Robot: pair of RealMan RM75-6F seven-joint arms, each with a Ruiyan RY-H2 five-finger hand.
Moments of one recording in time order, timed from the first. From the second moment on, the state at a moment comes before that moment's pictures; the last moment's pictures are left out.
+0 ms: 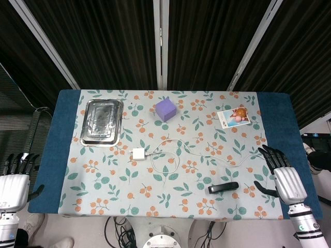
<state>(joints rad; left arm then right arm) -0.03 -1.15 -0.04 -1.70 1.51 1.57 0.35 0.14 -1.08 0.02 -1.80 -1.58 1.40 0.05</state>
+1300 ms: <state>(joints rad) -0.47 -1.26 -0.20 -1.79 1.34 1.03 0.47 0.13 -1.07 0.01 -1.80 -1.61 1.43 0.05</state>
